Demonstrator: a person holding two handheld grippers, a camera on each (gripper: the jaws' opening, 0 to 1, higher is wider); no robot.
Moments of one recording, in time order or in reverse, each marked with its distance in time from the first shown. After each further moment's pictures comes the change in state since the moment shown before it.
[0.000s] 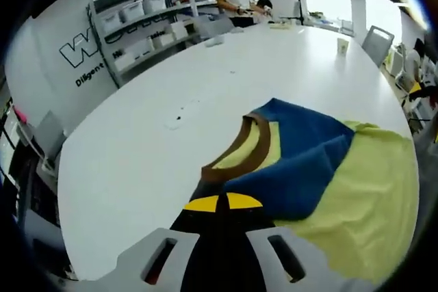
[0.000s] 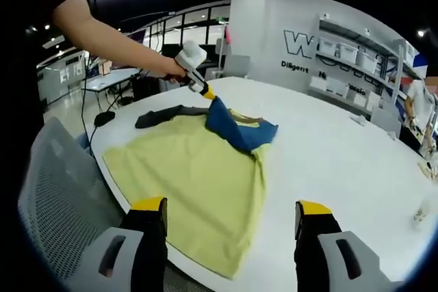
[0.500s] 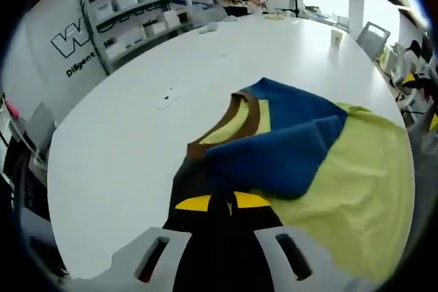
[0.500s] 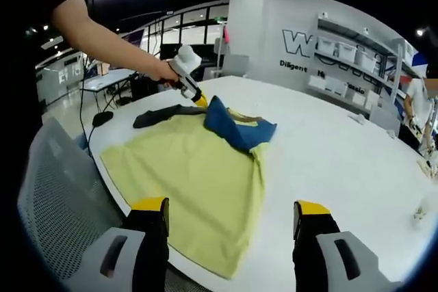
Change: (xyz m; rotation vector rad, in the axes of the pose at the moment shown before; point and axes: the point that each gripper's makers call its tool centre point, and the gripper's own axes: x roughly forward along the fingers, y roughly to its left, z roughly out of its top) left arm 0.006 -0.016 -0.027 -0.003 0.064 -0.067; right arm 0.001 -0.003 -0.001 0.008 0.000 -0.009
